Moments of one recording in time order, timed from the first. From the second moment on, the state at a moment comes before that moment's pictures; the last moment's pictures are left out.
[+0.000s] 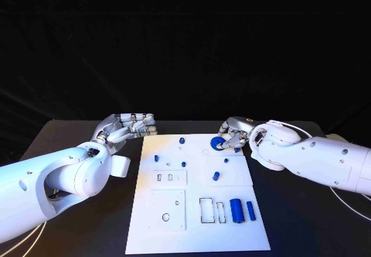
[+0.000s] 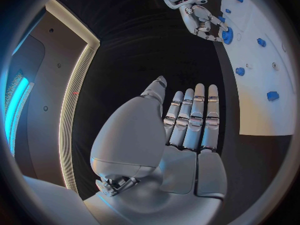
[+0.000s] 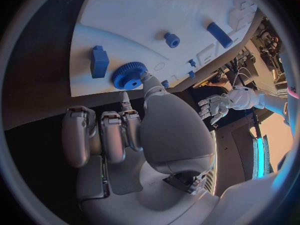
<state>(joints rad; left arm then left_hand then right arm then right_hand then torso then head) 1.22 -0.97 0.00 1.72 -0.06 -0.45 0.37 1.46 -0.04 0.07 0.18 0.21 0.94 0.24 0.08 0.07 1.00 0.19 0.10 0.07 1.04 0.14 0.12 0.10 0.18 0.83 0.28 0.26 0.10 1.30 -0.78 -0.10 1.38 -1.43 -0.27 -0.23 1.34 -0.10 -0.03 0.15 0.36 0.87 0.15 0.27 0.15 1.46 0.07 1.48 1.31 1.46 0.00 1.55 1.31 0.05 1.45 0.11 1.43 1.31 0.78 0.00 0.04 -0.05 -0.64</state>
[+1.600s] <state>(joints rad) 1.22 -0.97 0.00 1.71 -0.06 -0.44 0.36 1.46 -0.04 0.08 0.18 0.21 0.94 0.24 0.08 0.07 0.99 0.19 0.09 0.07 1.03 0.14 0.12 0.10 0.18 0.83 0.28 0.26 0.10 1.29 -0.78 -0.10 1.46 -1.54 -0.42 -0.20 1.41 -0.04 0.15 0.09 0.21 0.97 0.15 0.26 0.15 1.47 0.04 1.55 1.31 1.46 -0.03 1.56 1.31 0.05 1.46 0.08 1.46 1.31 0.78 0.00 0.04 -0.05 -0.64</state>
